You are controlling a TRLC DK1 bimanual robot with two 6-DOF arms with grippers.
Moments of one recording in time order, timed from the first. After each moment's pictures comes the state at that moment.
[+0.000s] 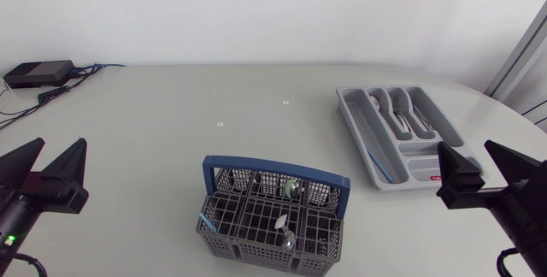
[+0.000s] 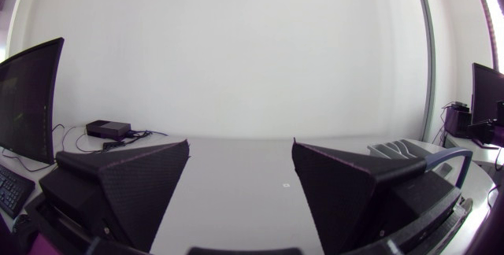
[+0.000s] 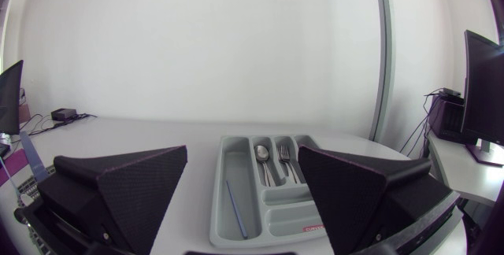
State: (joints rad) left arm 0.10 0.09 0.17 -0.07 0.13 -0.03; right arm 0.04 0.20 0.18 -0.06 0.01 0.02
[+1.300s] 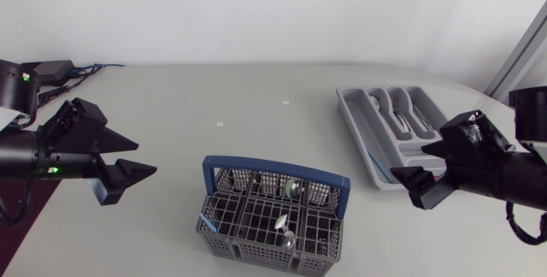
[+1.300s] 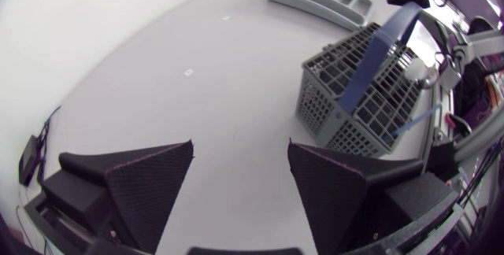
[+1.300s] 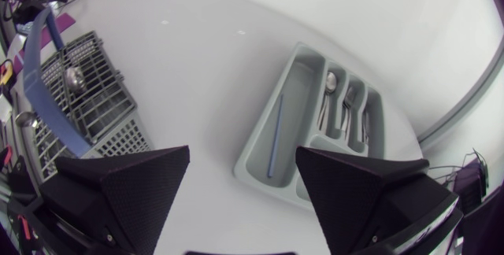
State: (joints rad) left arm 0.01 1.06 0.74 -0.63 0.46 0.71; right arm 0.11 0.87 0.58 -0.47 -0.16 -0.42
